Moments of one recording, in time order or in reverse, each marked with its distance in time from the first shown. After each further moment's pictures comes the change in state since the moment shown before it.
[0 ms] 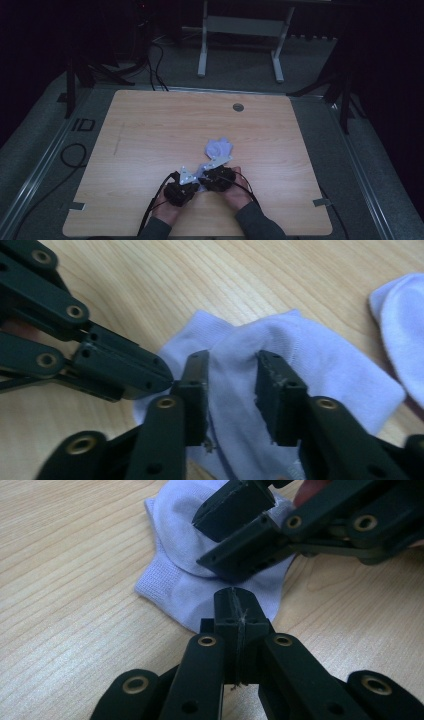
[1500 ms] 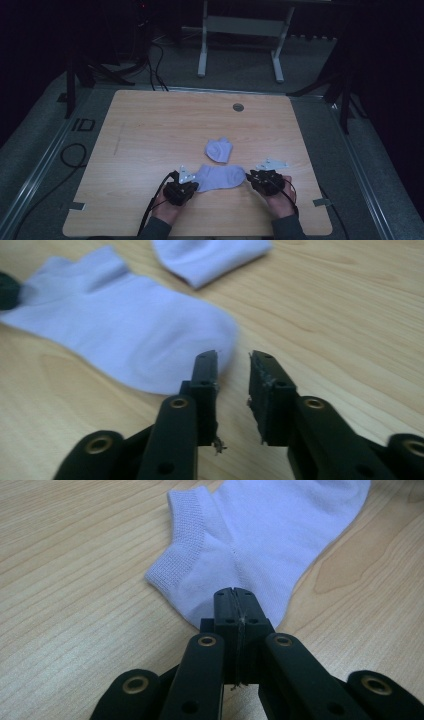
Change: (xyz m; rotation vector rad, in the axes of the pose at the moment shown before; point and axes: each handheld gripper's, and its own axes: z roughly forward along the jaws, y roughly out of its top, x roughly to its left) left arm 0.002 0.000 0.000 -0.002 0.009 -0.025; right arm -0.053 -0.075 -0.102 -0.055 -0.278 0.228
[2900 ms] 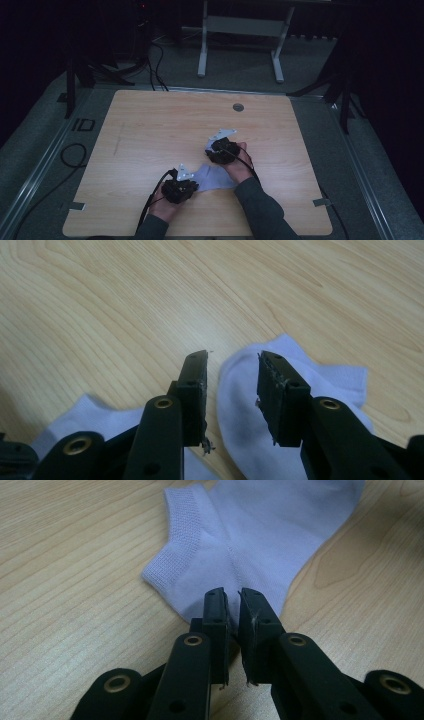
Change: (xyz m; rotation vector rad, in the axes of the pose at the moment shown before) left arm 0.009 0.002 -0.002 0.022 -0.042 0.029; right arm 0.053 0.116 0.089 0.026 0.099 -0.178
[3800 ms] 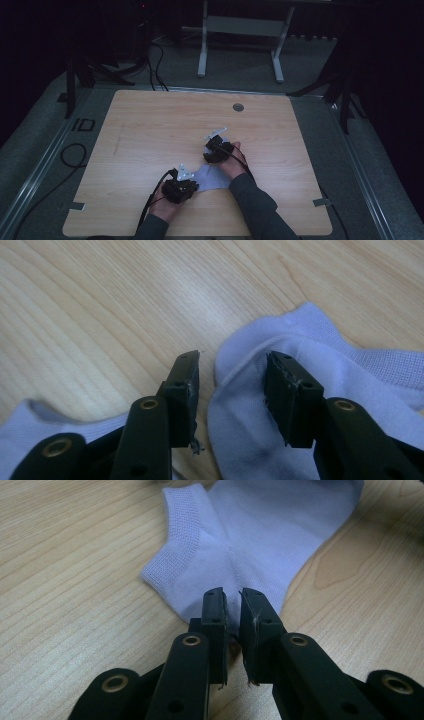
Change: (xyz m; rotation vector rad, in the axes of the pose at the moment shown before) left arm 0.000 0.000 0.001 -0.004 -0.002 -0.001; right arm -0.006 -0.001 0.043 0.162 0.003 0.036
